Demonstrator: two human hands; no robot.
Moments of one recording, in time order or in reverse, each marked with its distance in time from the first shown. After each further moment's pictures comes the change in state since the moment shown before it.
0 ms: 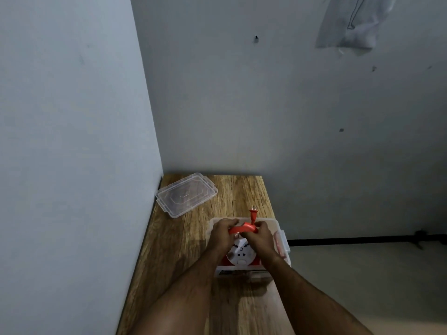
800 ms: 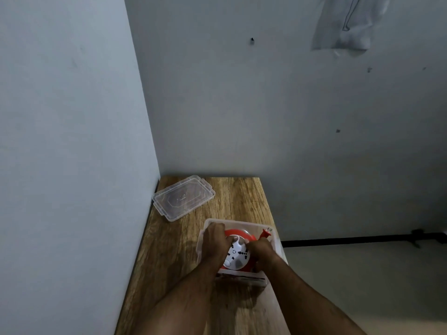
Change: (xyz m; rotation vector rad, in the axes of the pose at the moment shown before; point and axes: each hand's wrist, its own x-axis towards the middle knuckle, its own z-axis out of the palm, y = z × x) left_hand -0.005 -0.001 0.007 0.199 0.184 -0.121; right_hand 0.003 0.003 -0.001 0.154 -0.092 0.396
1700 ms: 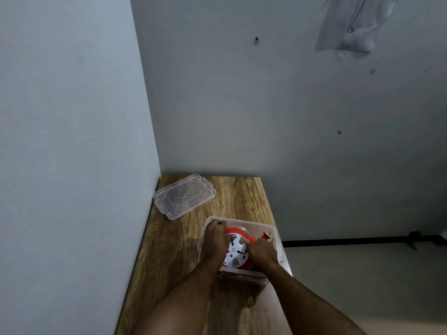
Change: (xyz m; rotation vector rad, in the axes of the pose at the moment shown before) left_hand 0.005 -0.013 0.004 0.045 0.026 0.112; right_hand -0.007 0.006 0.001 -0.583 0.166 -0.222
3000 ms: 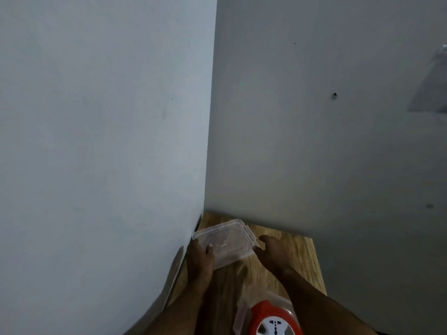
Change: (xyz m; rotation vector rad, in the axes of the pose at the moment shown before) left_hand 0.116 -0.094 -0.103 -0.297 0.375 -0.535; right_hand 0.119 -0.177 0.019 -0.213 0.011 -0.620
